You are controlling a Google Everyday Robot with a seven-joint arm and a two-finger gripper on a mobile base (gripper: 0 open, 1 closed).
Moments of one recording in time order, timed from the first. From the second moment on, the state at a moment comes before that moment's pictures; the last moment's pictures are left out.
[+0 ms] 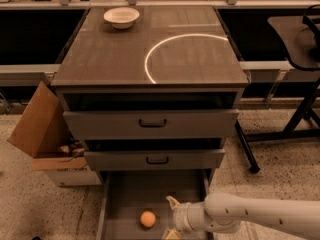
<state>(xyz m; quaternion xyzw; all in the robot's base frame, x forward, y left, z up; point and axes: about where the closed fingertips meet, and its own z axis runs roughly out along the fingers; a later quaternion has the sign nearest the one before) 0.391 -0.007 0.377 -0.53 0.74 0.30 0.28</state>
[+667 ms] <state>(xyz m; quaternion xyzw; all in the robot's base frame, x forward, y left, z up) 0.445 0.006 0.308 -0.49 0.73 0.36 0.31</state>
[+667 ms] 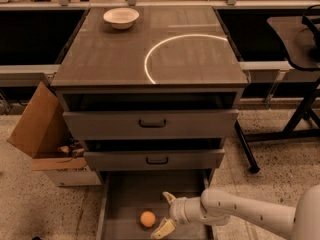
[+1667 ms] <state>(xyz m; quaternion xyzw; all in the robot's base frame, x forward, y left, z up) 0.475 0.015 0.235 -0.56 0.67 0.38 0.29</state>
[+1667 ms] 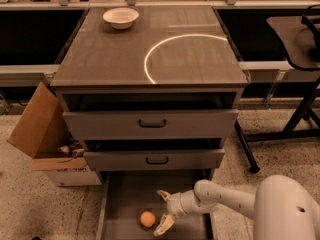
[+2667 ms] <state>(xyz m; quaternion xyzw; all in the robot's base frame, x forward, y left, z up) 0.503 0.045 0.162 -0.62 0.64 0.33 0.32</state>
